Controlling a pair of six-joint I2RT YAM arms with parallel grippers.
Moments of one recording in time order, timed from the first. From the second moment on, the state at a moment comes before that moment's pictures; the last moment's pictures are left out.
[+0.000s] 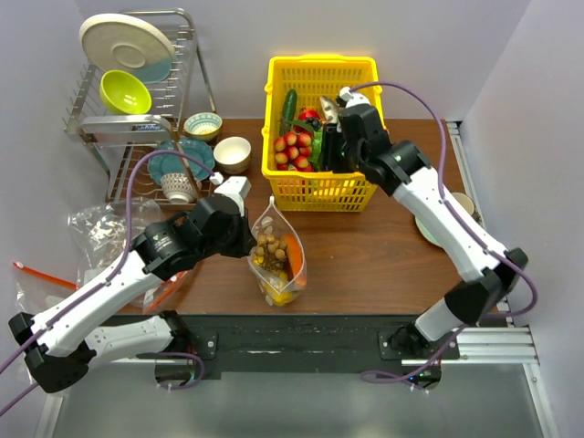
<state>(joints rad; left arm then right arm) -0.86 1.00 1.13 -0.87 -0.18 -0.64 0.62 1.56 1.76 -0.81 0.22 0.43</state>
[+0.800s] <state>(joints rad) -0.86 0.95 1.12 -0.89 -0.19 -0.64 0.54 2.15 2.20 -0.95 -0.07 0.35</state>
